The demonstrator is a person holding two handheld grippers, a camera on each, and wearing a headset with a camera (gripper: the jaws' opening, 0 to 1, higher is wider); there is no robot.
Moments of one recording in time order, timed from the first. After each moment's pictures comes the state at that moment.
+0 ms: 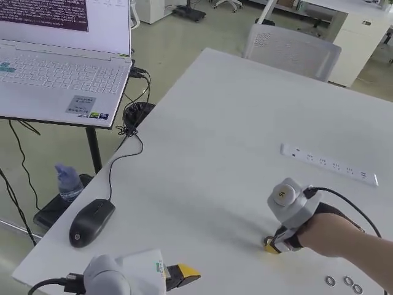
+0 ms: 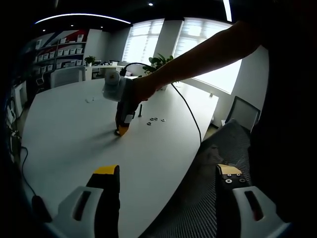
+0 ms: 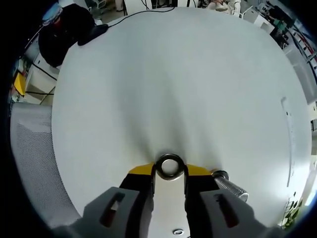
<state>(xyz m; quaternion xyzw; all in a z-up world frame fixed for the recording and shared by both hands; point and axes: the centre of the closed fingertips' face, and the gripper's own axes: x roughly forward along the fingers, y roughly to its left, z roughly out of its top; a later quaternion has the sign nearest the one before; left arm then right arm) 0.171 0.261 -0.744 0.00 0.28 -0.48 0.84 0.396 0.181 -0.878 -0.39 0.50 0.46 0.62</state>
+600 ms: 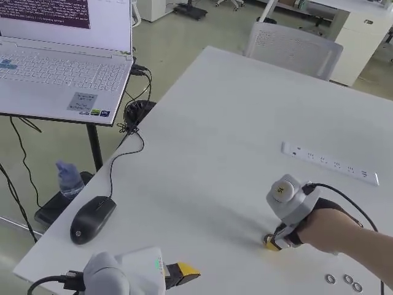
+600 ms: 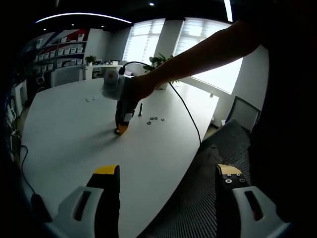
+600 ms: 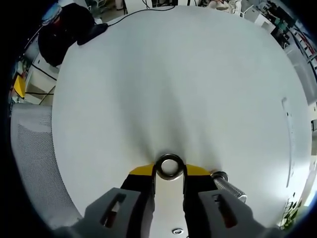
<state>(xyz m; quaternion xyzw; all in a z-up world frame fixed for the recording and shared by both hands) 0.169 0.262 -0.745 0.00 0.28 -0.47 0.84 0.397 0.182 -0.878 -0.39 0.51 0.46 0.61</state>
